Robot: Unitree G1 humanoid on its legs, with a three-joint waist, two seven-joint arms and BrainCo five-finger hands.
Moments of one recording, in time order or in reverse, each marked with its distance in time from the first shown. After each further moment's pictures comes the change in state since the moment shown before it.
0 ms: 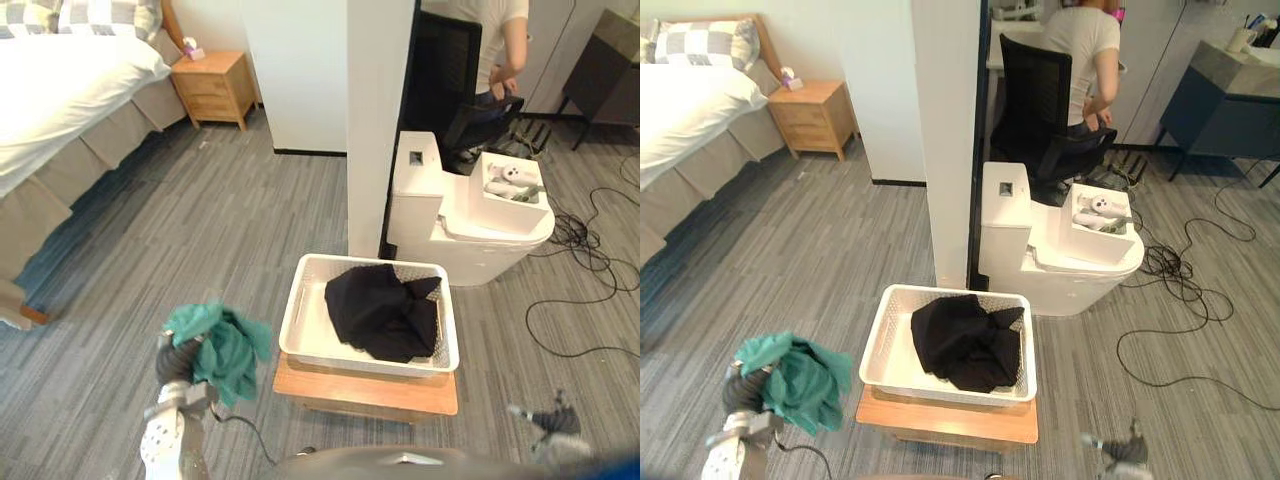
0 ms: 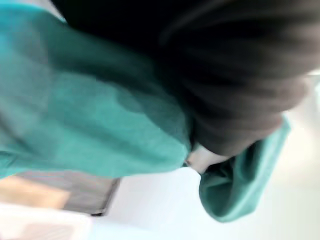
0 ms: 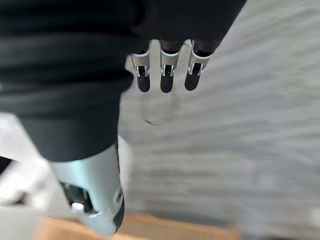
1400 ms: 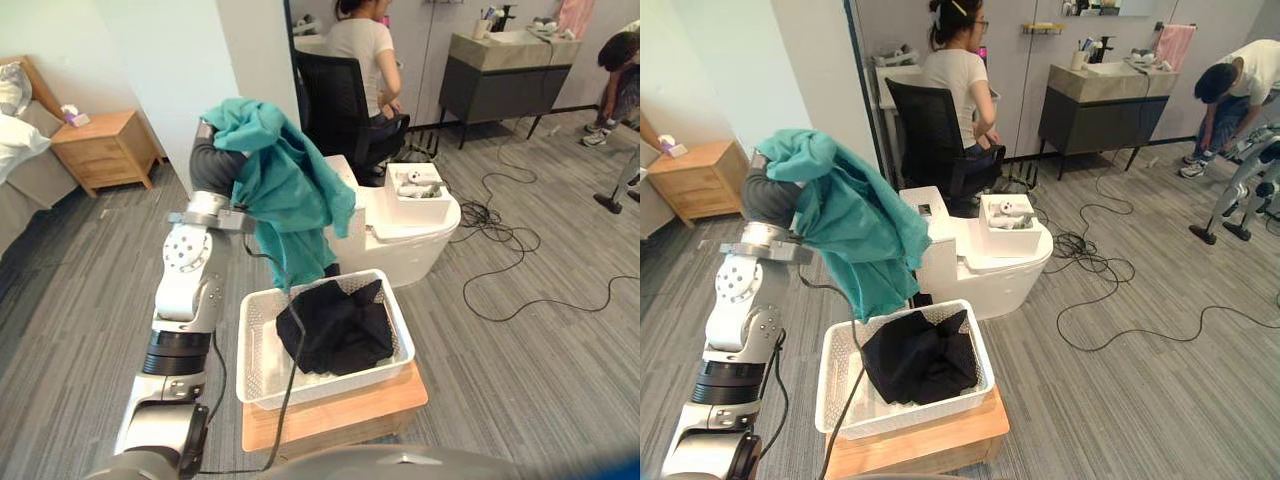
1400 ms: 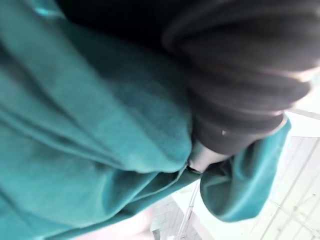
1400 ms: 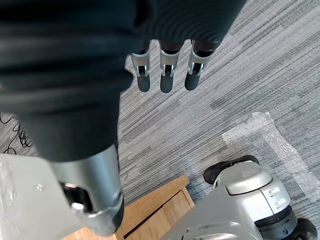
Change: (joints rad) left arm -0.624 0.205 -0.233 -0.297 -0.032 0.297 0.043; right arm 0.135 0.129 -0.060 0.117 0.065 -0.108 0.129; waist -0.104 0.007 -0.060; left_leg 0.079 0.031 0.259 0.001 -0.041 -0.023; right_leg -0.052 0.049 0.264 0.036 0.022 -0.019
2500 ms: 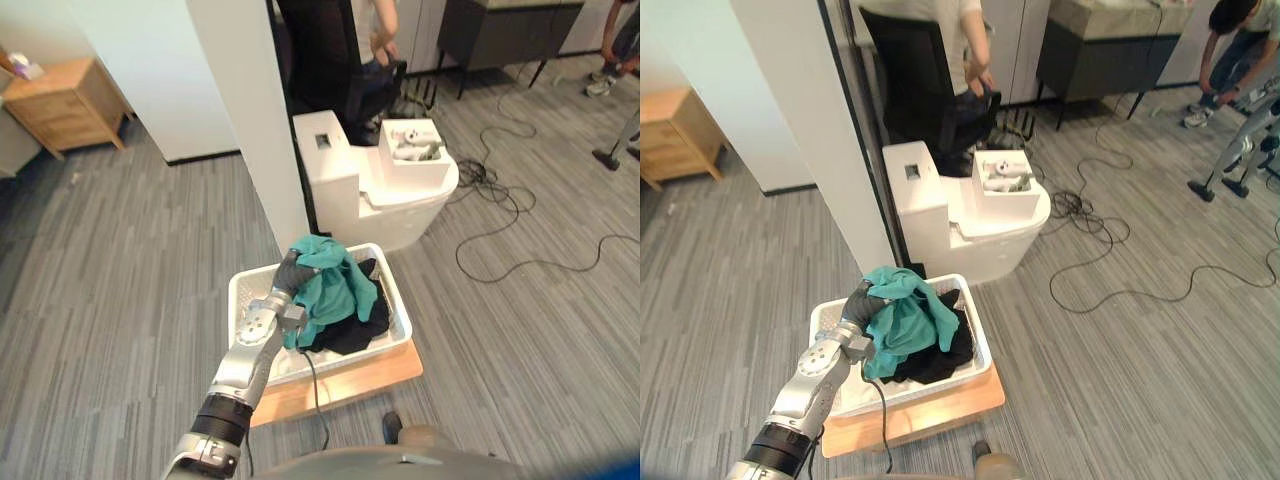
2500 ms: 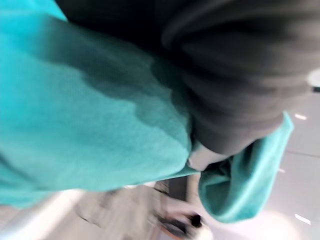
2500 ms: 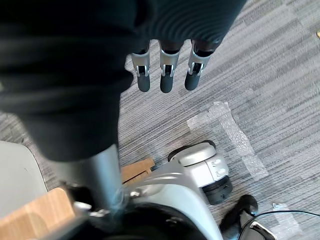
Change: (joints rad) left arm 0.257 -0.159 -0.235 0.357 0.160 0.060 0.009; right arm -0.049 0.024 0.159 -0.059 0.047 0.085 0.018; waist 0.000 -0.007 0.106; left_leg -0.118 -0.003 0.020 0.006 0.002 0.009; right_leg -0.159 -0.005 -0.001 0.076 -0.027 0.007
